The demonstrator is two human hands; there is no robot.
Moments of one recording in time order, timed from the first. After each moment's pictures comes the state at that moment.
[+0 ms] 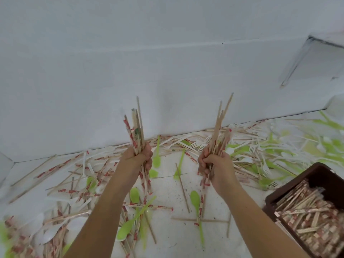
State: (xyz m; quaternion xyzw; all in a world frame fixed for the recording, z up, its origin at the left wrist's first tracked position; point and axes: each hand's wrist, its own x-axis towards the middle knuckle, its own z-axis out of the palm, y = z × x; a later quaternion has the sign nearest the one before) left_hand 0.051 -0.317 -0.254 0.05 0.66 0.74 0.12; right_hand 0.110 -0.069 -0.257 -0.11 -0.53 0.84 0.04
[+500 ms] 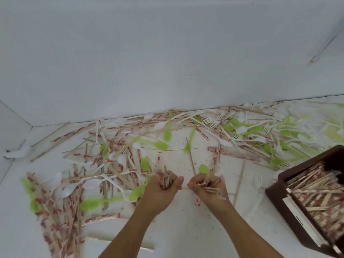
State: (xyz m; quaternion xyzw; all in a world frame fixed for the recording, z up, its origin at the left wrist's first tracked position) left_hand 0.180 -0.303 -0.345 0.05 0.78 0.61 0.10; right_hand 0.209 -0.112 -0.364 -0.08 -0.72 0.69 -0.01
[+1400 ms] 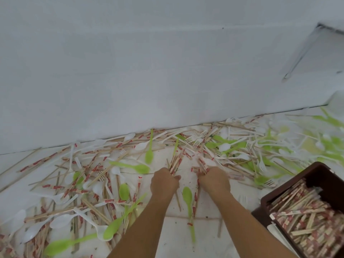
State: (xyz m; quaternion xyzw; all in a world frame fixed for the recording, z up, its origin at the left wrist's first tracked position) left_hand 0.063 -0.199 -0.377 -0.09 0.93 0.30 0.18; right_hand 0.095 -0.029 -0.365 -0.33 -0.90 0.27 -0.09
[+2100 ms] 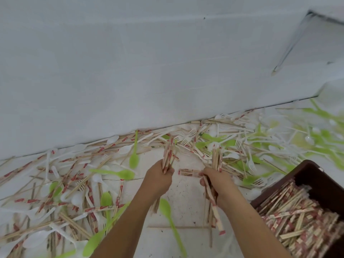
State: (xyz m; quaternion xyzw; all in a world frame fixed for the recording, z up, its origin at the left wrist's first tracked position) left_hand 0.047 -0.178 -0.344 0.01 0.86 0.46 0.21; right_hand 0.113 0.009 -0.313 -0.43 -0.60 0.67 -0.10
